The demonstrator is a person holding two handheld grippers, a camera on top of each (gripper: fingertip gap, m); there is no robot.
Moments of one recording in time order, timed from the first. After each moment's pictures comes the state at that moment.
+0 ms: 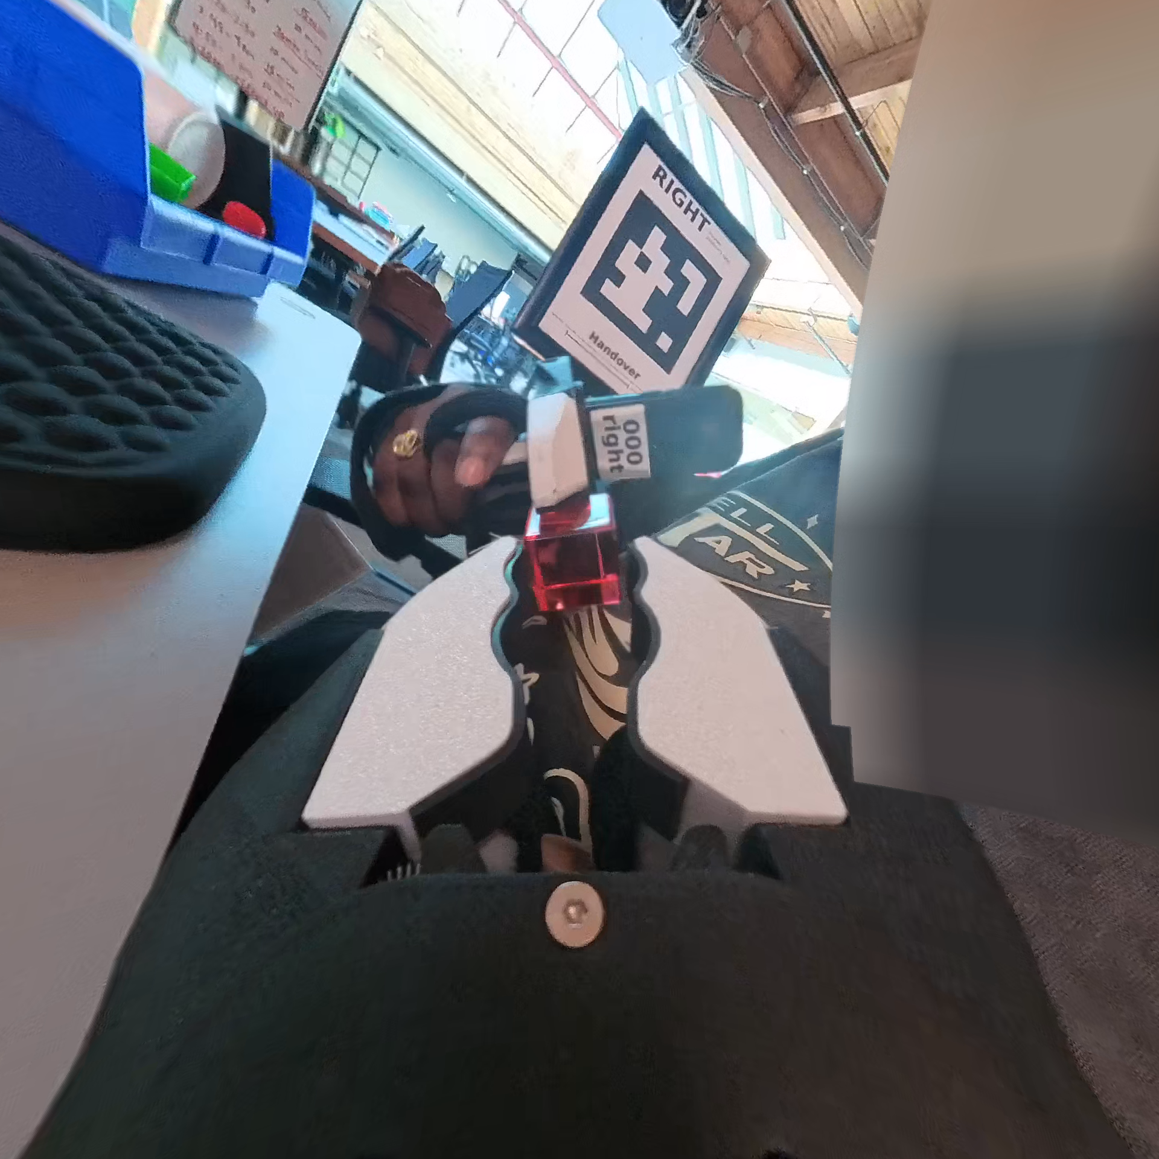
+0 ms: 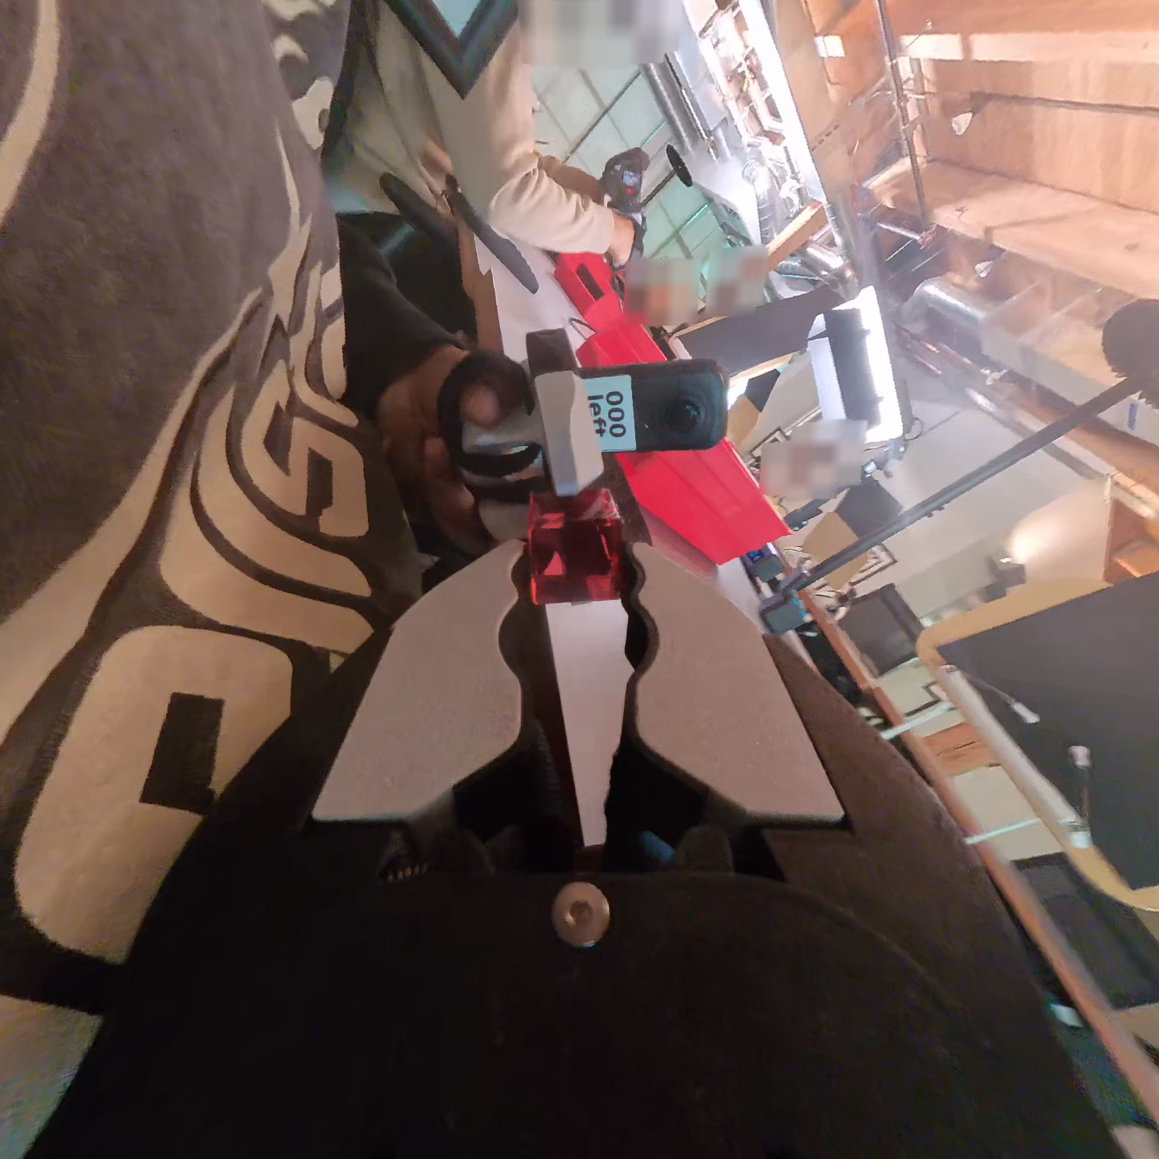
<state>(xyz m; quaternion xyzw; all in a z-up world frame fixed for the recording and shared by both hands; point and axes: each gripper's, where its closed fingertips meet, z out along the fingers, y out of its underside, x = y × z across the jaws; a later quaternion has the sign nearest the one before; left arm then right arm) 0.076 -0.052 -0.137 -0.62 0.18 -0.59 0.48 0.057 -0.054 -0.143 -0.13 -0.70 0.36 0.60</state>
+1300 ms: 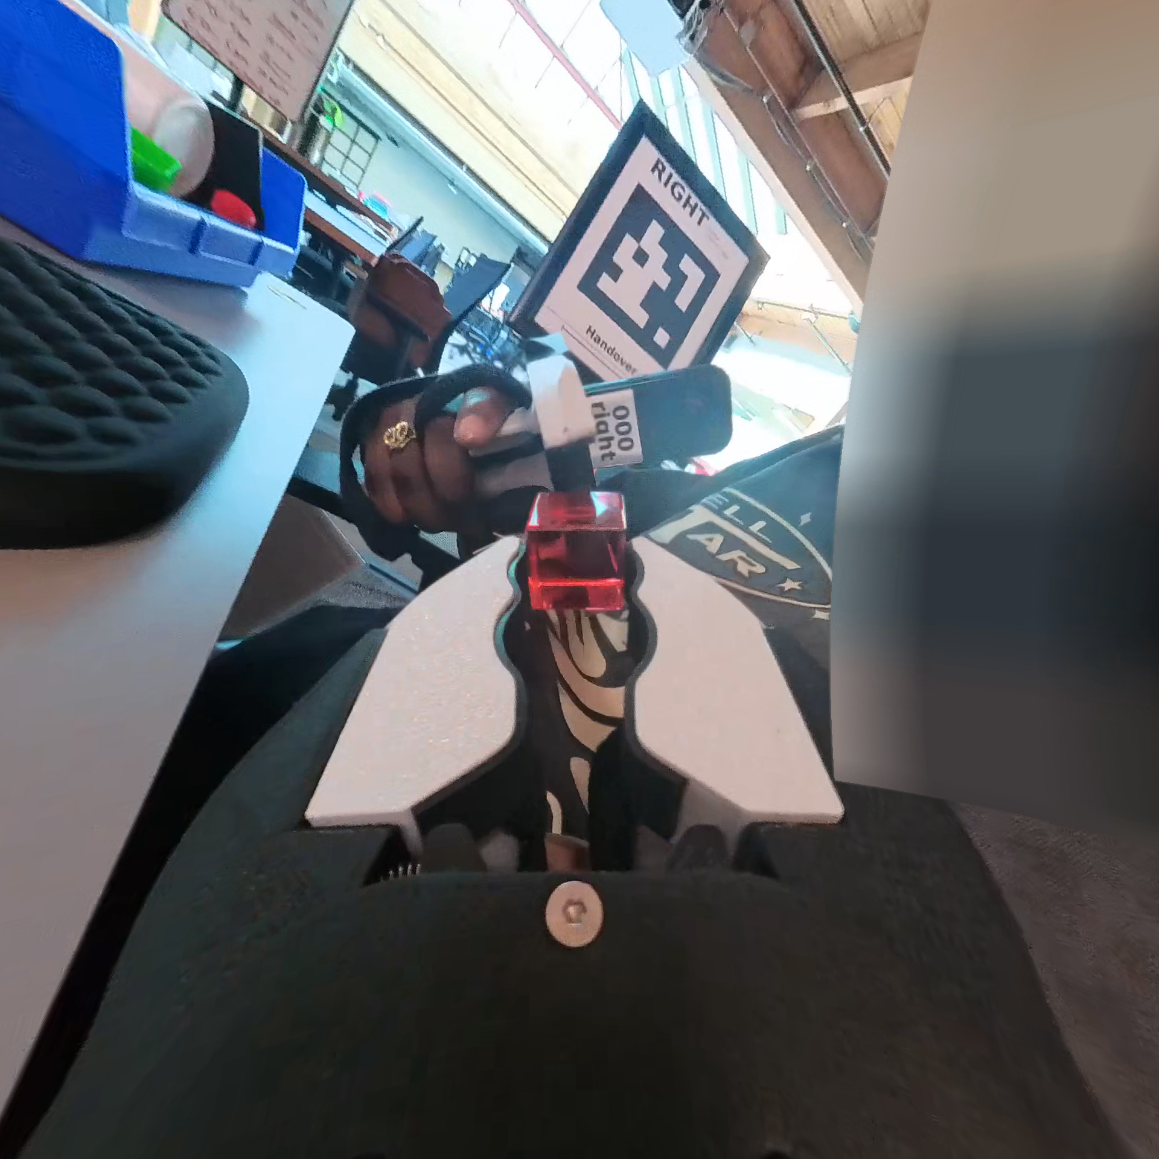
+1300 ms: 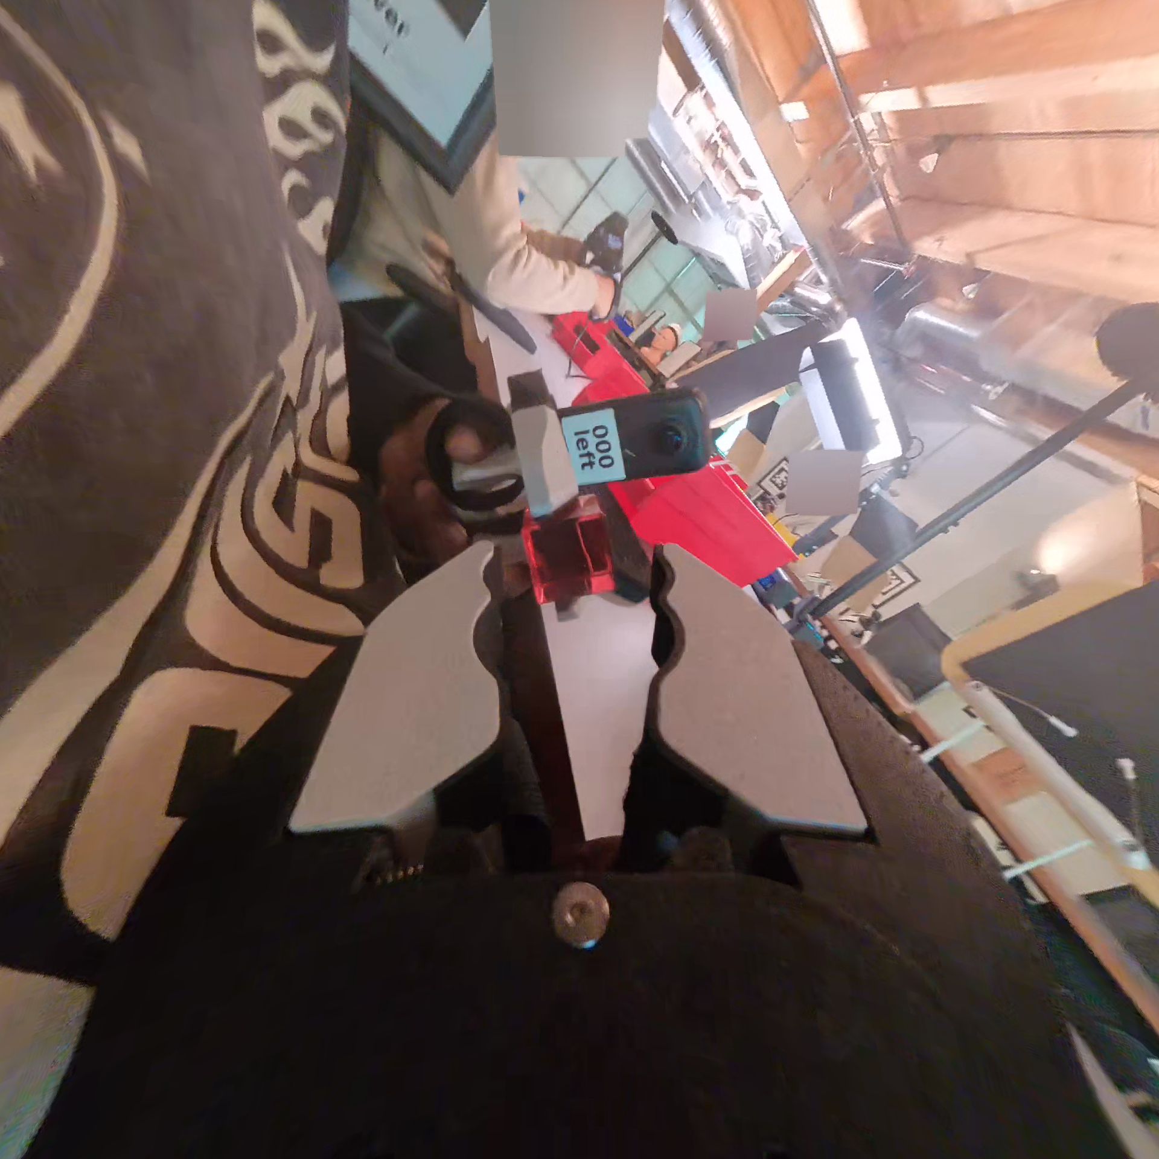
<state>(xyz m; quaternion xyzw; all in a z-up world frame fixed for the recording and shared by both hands) 0.082 -0.054 -0.134 -0.63 0.18 -0.59 0.47 0.063 -0.058 -0.131 -0.13 -0.68 0.41 0.59</state>
